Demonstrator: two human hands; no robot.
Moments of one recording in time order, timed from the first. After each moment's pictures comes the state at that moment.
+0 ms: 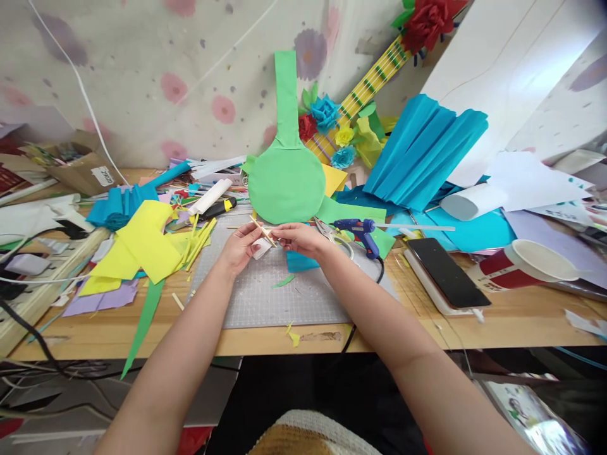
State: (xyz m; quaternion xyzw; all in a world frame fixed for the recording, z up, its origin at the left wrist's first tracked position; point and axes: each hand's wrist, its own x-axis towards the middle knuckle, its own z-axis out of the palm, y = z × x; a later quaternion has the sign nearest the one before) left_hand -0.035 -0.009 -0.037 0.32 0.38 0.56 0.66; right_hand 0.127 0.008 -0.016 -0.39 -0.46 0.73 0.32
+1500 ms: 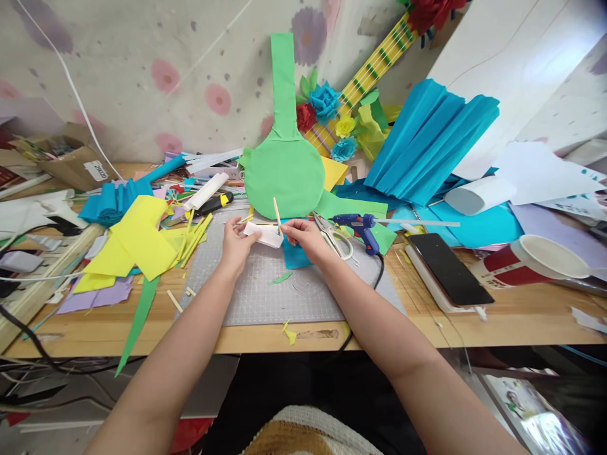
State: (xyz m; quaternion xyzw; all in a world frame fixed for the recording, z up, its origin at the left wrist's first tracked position) left_hand -0.024 -0.007 -0.054 0.36 0.53 0.62 0.45; right_hand 0.141 -0.001 -0.037 -0.39 -0.51 0.61 0.47
